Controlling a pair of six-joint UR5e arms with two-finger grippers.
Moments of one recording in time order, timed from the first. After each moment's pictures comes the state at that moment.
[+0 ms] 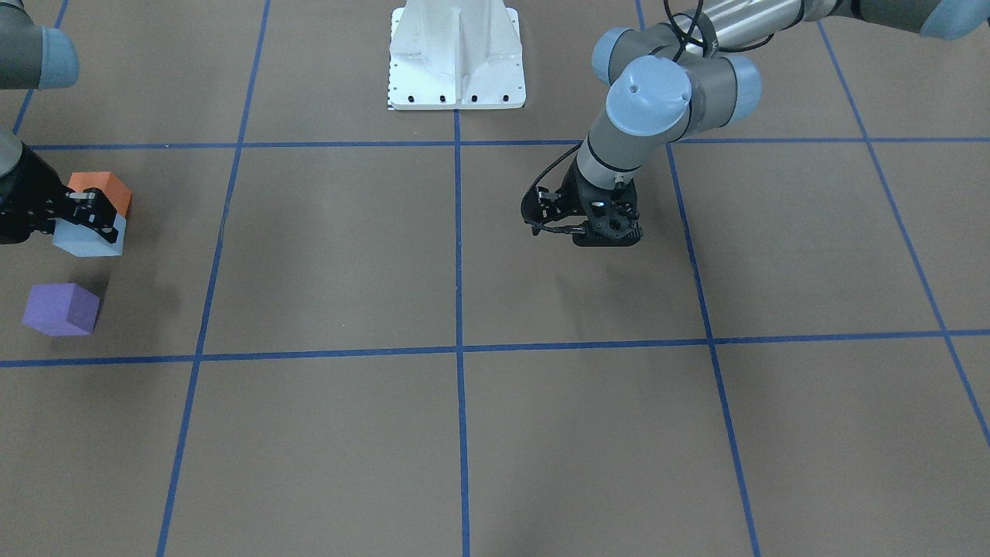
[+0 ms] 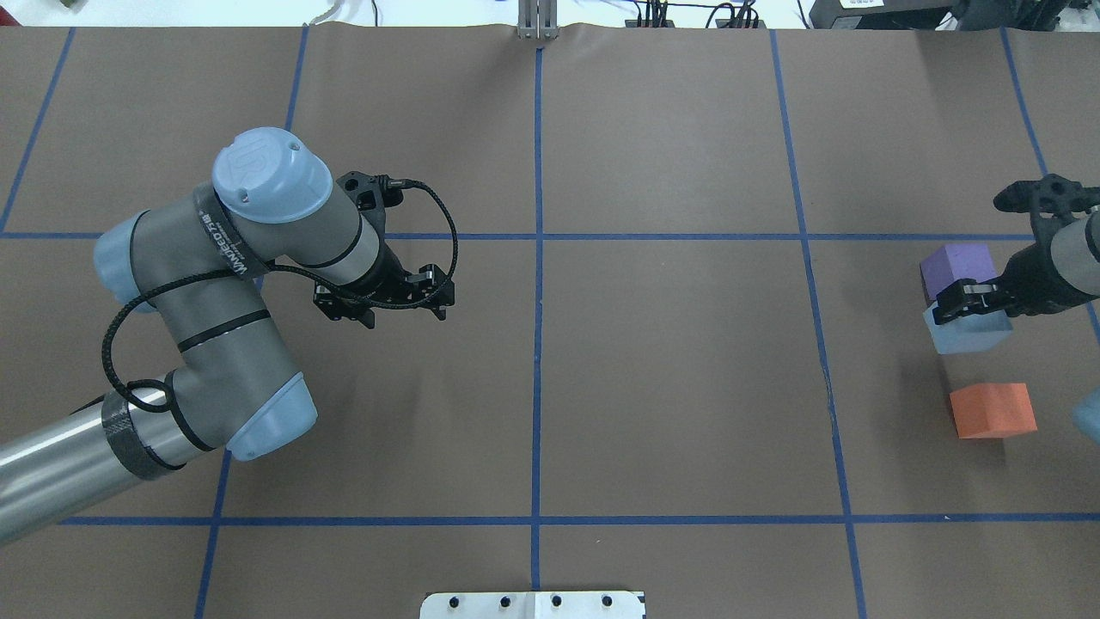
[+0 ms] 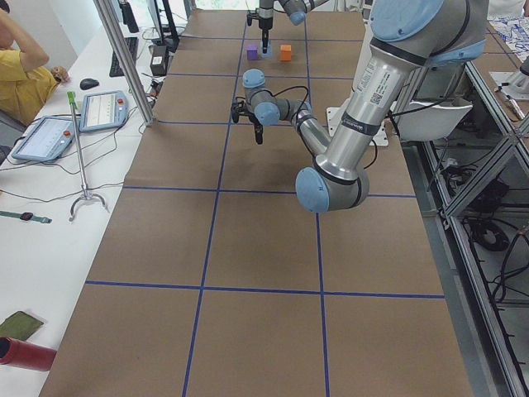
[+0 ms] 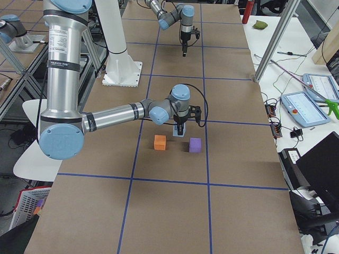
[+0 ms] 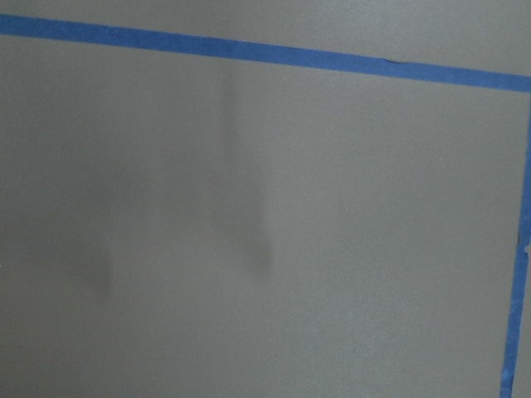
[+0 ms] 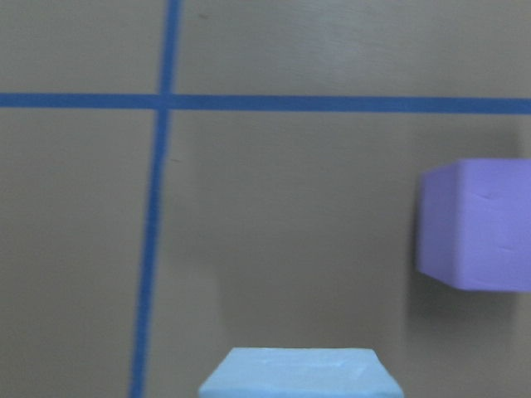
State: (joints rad) left arm -0.64 -2.12 -1.69 -1.74 -2.09 -1.23; right arm 0.98 -1.69 1.85 -1.16 2.18 0.79
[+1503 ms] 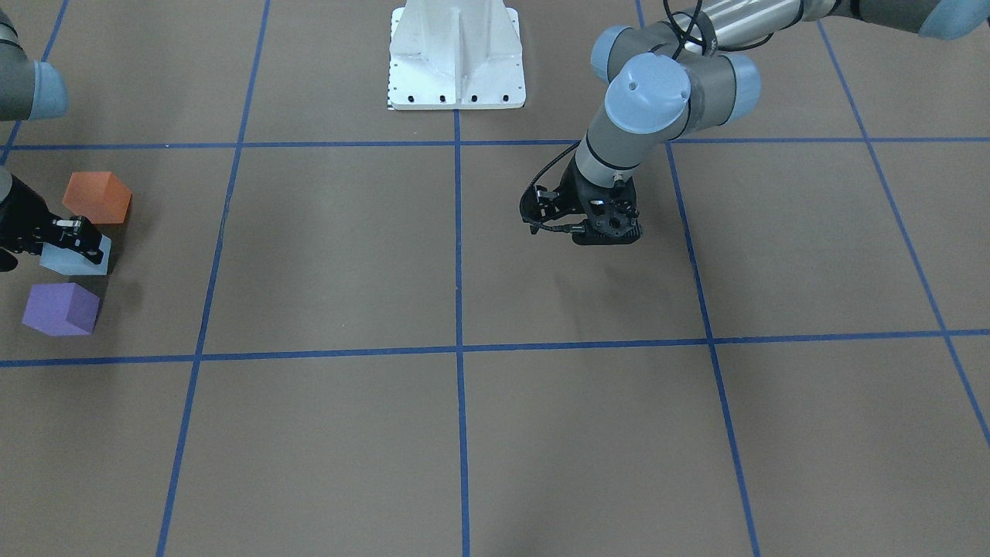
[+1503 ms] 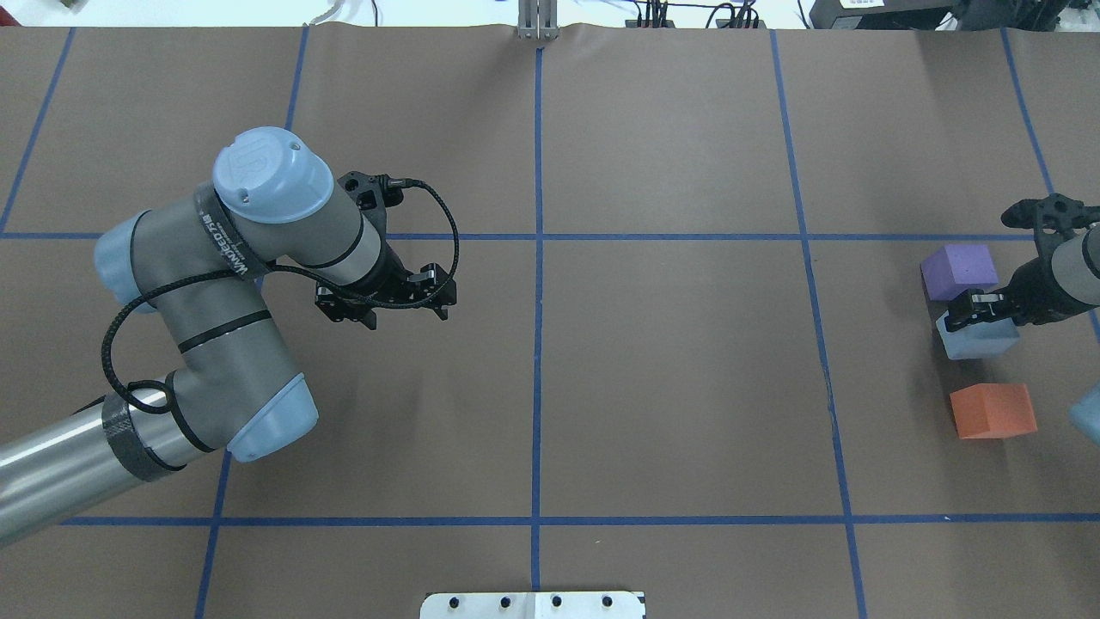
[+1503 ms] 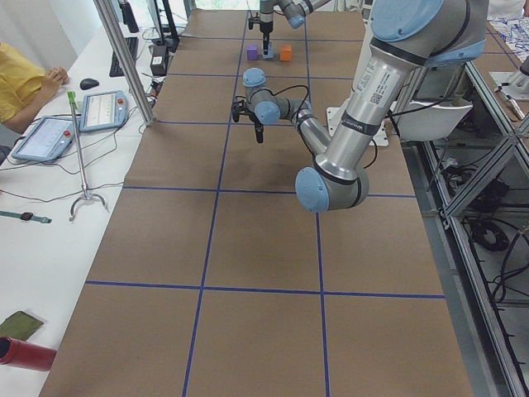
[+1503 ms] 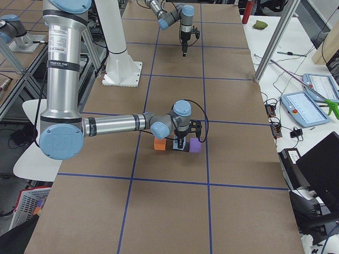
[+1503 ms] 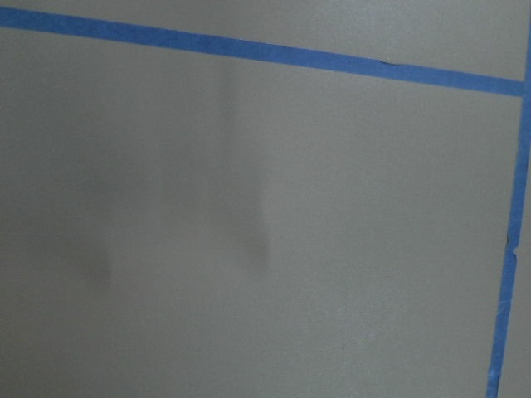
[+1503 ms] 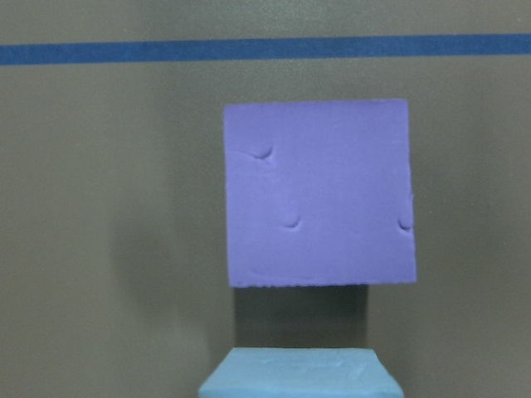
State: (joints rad) left arm -0.64 -2.12 -1.69 -1.74 -2.10 -1.25; right arm 0.98 -1.65 1.68 -1.05 2.18 0.81
